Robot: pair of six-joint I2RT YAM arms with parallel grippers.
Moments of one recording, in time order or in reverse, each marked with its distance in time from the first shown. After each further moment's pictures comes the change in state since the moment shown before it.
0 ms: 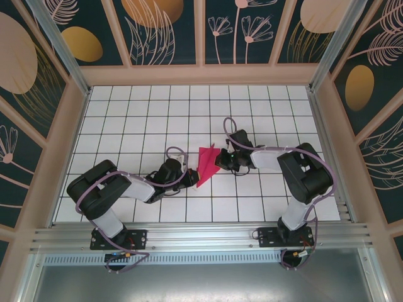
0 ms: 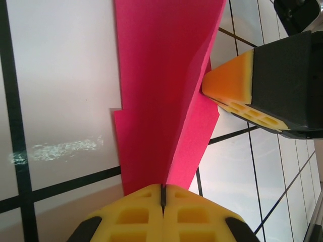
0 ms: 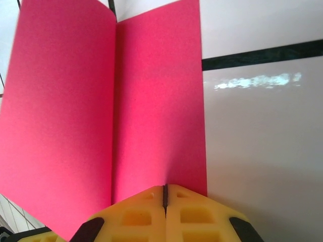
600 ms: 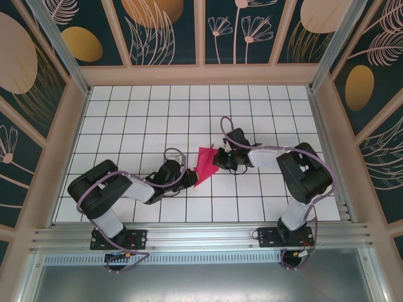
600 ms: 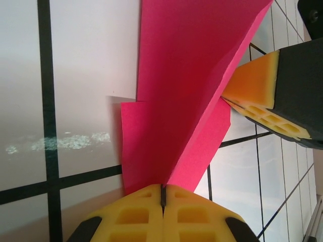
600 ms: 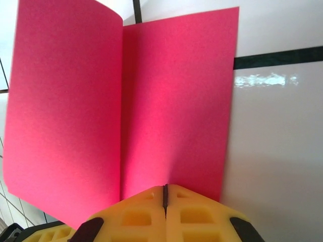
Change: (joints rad) left arm 0.000 0.011 -0.016 0.015 -0.021 -0.074; right arm 0.022 0.006 0.042 -0.042 0.015 -0.005
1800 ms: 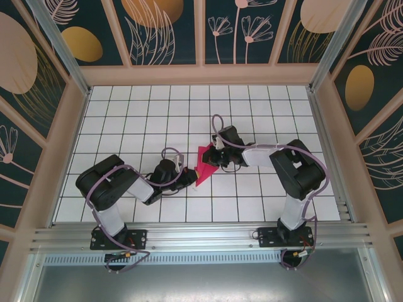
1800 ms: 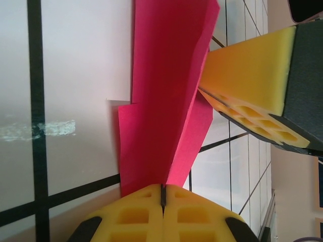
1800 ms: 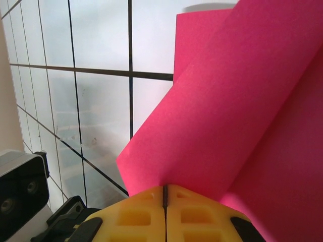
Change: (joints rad) left arm 0.063 0.094 -0.040 0.230 0.140 -0.087; right arm 0.045 0.070 0.053 0.144 -0.125 -0.013
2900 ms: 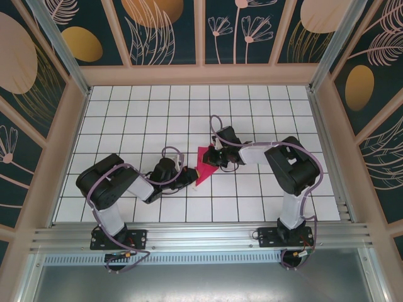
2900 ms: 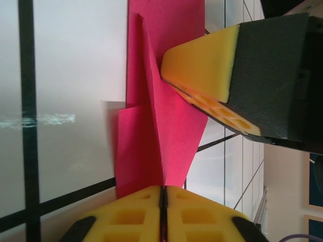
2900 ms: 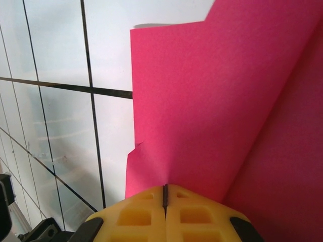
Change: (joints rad) left arm 0.018 0.002 0.018 -0.022 0.040 -0.020; right arm 0.001 0.062 0.042 -0.049 0.060 -0.001
